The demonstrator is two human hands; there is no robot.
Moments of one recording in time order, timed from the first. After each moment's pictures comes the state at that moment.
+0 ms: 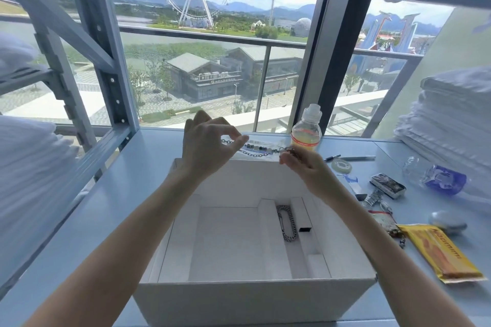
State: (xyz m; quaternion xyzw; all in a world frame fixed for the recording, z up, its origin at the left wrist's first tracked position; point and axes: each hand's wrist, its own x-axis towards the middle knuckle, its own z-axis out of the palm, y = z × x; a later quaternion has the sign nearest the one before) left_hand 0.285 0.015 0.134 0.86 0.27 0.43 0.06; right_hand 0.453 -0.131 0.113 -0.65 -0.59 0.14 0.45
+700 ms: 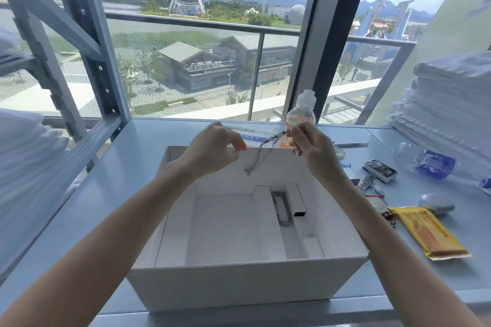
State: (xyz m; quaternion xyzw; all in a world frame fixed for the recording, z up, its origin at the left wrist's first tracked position) left_hand 0.286 0.004 0.126 0.93 0.21 0.24 0.18; right_hand 0.454 -0.135 0.116 -0.67 -0.49 0.07 0.55
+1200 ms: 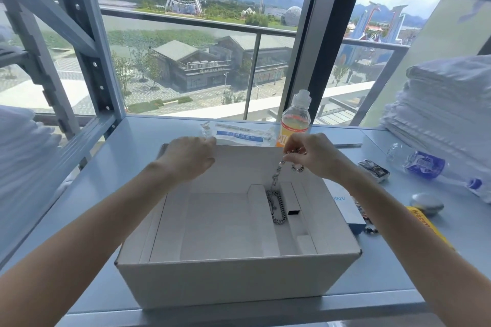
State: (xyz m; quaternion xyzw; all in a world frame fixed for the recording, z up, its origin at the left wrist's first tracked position) left_hand 0.271 0.025 0.102 0.95 0.29 0.09 -0.07; right_hand 0.470 -0.149 0.133 -0.76 -0.59 0.04 0.26
